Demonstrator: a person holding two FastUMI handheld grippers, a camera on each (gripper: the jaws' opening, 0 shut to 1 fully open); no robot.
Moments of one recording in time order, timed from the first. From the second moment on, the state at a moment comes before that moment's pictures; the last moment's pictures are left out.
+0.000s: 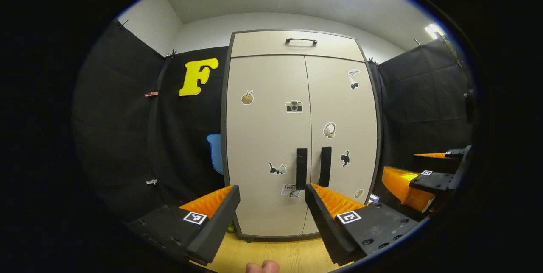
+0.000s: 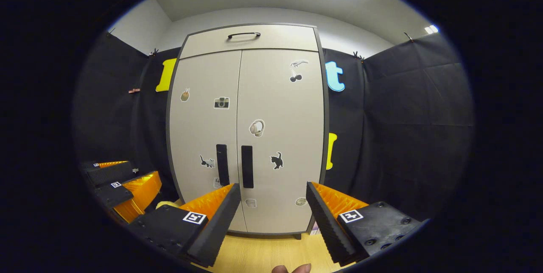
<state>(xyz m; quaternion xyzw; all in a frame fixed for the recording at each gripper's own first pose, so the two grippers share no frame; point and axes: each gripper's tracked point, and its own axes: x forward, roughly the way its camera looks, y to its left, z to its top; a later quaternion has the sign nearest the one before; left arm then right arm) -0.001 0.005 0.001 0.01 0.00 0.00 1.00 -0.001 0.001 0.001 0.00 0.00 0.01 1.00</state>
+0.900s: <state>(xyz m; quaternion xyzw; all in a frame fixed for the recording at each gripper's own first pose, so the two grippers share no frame) 0.016 0.046 -0.024 0.01 0.01 0.01 1.00 0.101 0.042 -0.017 0.01 -0.01 0.04 1.00</state>
